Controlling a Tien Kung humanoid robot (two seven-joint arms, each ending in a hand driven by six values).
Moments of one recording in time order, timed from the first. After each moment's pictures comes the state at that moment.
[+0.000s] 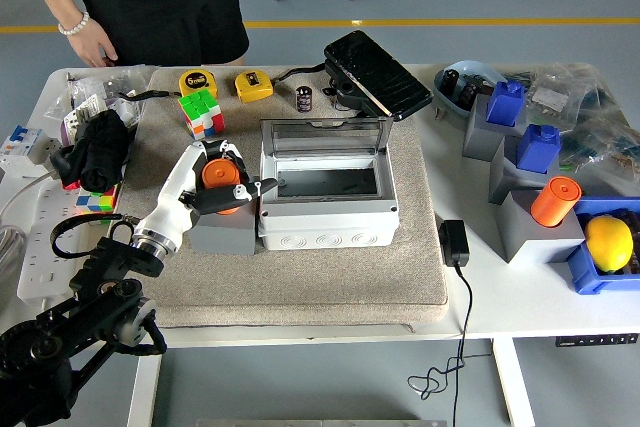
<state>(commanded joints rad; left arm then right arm) -0.31 0.26 -0.81 -1.27 0.92 0.31 -0.28 0.13 -0.21 0.23 0.36 -0.61 -0.12 -0.05</state>
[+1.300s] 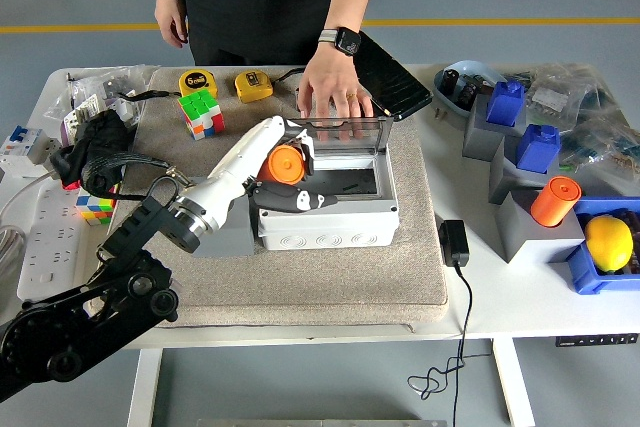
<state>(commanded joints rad) -0.51 0.30 -0.63 -1.52 1.57 0.33 0.14 0.13 -0.21 0.23 0.36 -0.60 -0.13 -0.05</state>
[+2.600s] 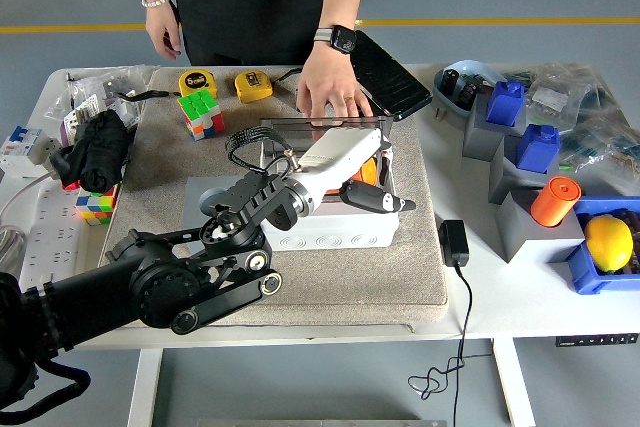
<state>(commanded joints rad) -0.81 0.04 -0.37 -1.13 1.69 0.34 0.25 0.13 -0.21 0.21 0.38 -0.60 -0.13 -0.04</state>
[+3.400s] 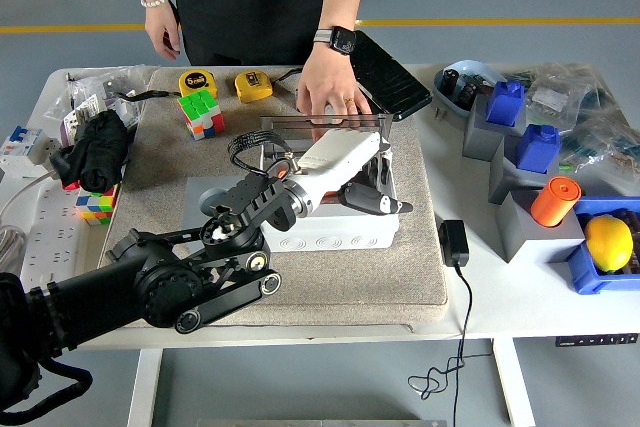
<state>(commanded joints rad) -0.81 0.04 -0.37 -1.10 1.72 0.34 0.22 0.13 -0.21 0.23 0.39 -0.62 -0.13 -0.04</state>
